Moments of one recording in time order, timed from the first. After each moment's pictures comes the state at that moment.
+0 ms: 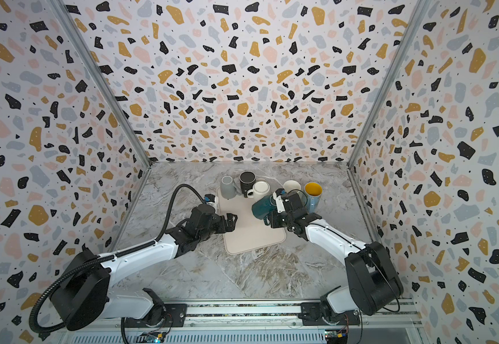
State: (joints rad) left arm -0.66 1.35 0.72 0.00 -0.10 -0.59; right arm 0.49 1.42 0.84 -0.19 -0.24 0.33
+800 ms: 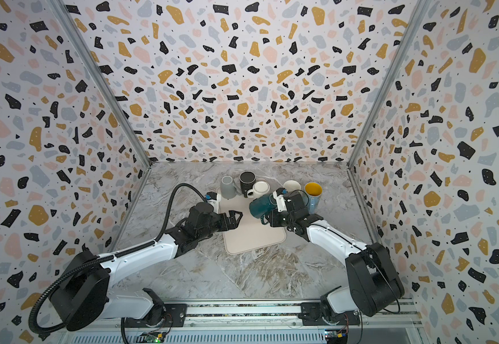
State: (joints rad) left arm -0.66 1.35 0.72 0.10 0.03 -0.66; right arm 0.46 1.41 0.82 -0.12 -0.35 0.40
